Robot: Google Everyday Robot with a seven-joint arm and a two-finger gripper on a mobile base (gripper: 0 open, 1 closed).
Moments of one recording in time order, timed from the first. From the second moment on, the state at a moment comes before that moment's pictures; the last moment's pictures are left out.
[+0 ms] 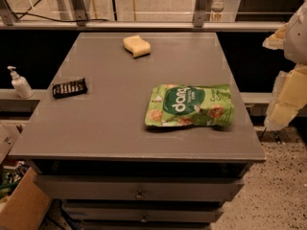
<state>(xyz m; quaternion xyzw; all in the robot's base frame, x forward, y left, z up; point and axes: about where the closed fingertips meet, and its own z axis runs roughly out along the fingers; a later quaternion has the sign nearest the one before) 0.438 -0.217 0.976 -0.60 0.78 -0.03 0.16</state>
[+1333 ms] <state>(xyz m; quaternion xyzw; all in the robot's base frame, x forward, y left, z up) 0.482 -0.182 0.921 -0.61 0.75 -0.03 0.27</state>
